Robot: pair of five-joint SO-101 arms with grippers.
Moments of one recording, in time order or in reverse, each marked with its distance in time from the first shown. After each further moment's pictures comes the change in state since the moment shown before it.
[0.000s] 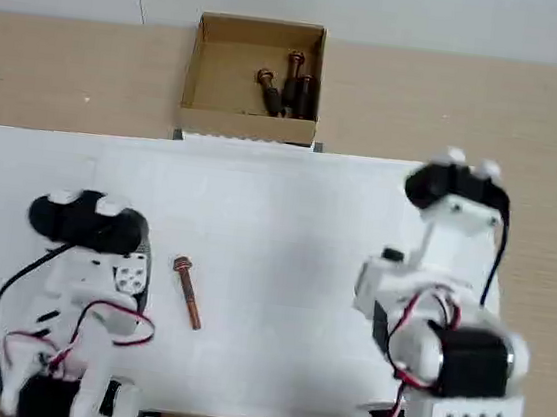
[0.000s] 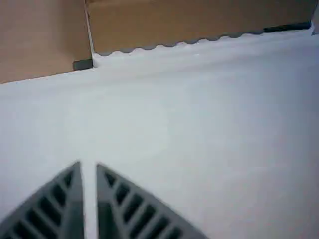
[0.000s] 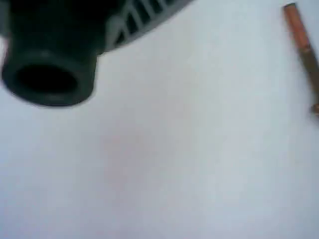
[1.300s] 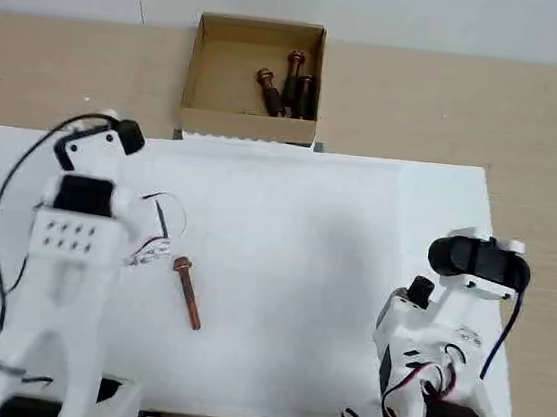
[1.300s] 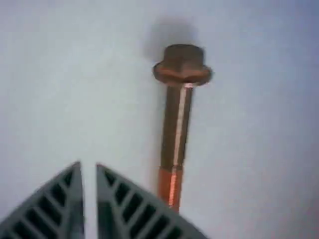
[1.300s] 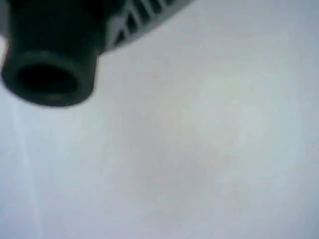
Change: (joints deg) left arm 0.0 77.5 -39.6 25.8 32.3; right arm 12.2 -29.6 29.4 -10.4 6.3
